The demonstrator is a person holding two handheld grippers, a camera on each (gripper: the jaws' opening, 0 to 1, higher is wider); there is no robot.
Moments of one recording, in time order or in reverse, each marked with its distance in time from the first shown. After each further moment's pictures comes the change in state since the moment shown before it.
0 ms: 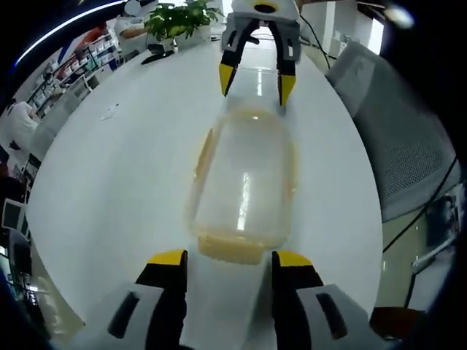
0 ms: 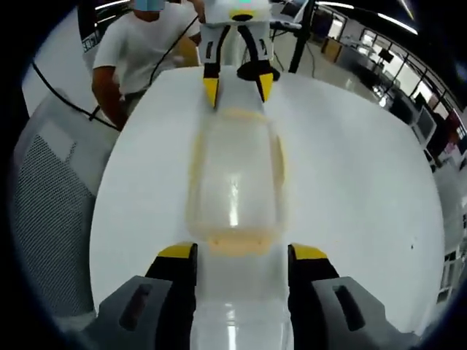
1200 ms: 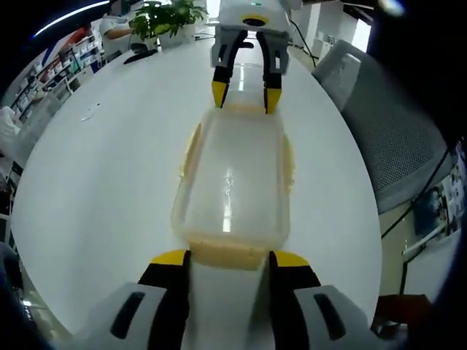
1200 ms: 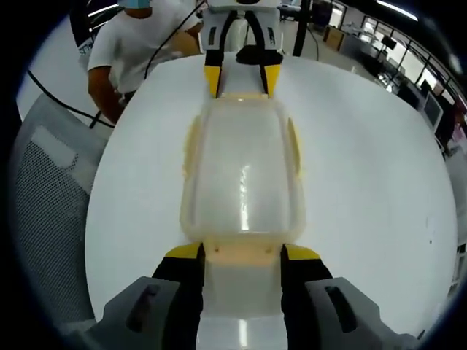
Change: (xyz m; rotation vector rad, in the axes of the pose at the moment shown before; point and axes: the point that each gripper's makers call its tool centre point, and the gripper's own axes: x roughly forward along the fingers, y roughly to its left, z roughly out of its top) left arm 0.017 0.000 -0.001 0.049 -0.010 -0.139; right arm 0.026 0.002 -0.006 0.056 0.027 0.065
